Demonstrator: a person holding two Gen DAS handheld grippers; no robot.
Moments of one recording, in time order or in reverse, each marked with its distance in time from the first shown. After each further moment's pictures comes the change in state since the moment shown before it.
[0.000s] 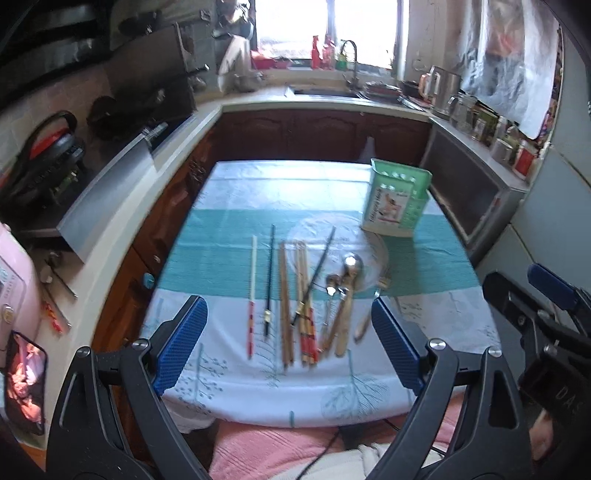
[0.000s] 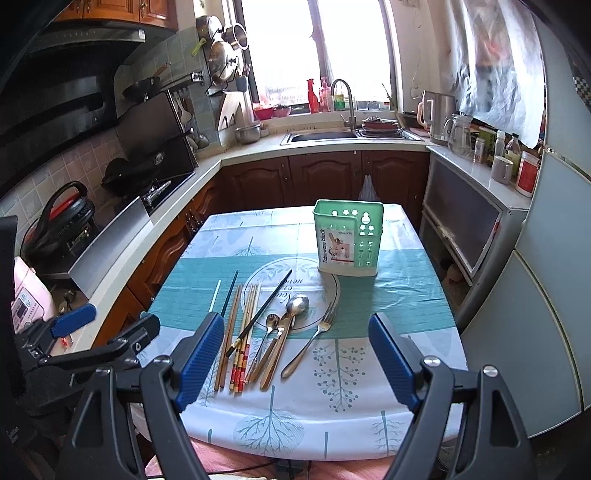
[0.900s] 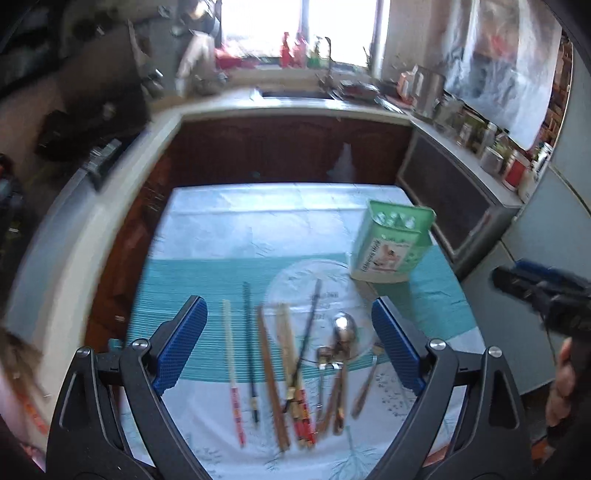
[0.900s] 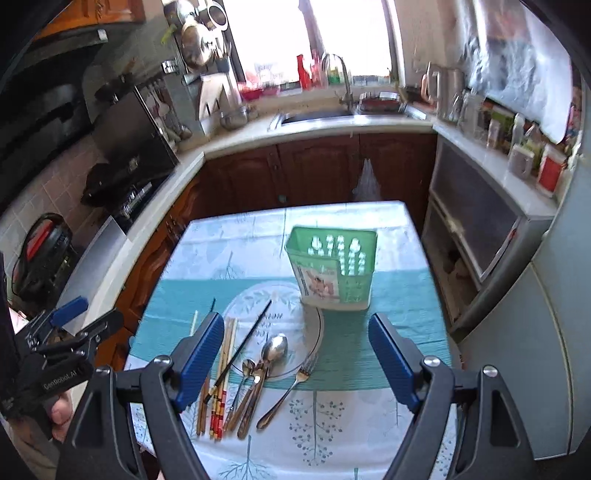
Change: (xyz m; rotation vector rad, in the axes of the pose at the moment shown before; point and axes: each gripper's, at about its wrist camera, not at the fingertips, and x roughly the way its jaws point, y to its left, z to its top) left arm 0.113 0.008 0.131 0.063 0.044 -0.124; right arm 0.114 -0.061 0.099 0.044 0.199 0.039
